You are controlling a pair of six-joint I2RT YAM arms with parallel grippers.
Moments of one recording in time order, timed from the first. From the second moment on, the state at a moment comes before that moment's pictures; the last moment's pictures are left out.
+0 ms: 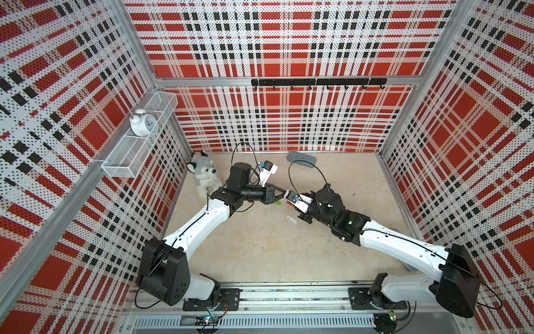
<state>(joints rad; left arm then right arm) -0.41 1.40 1.07 -0.20 0.87 -0.34 0.86 1.27 0.89 0.00 0.10 -0.50</state>
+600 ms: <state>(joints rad) -0.26 0.98 0.79 -0.01 0.48 -0.41 0.87 1.45 0.74 -0.02 -0.04 -0.15</state>
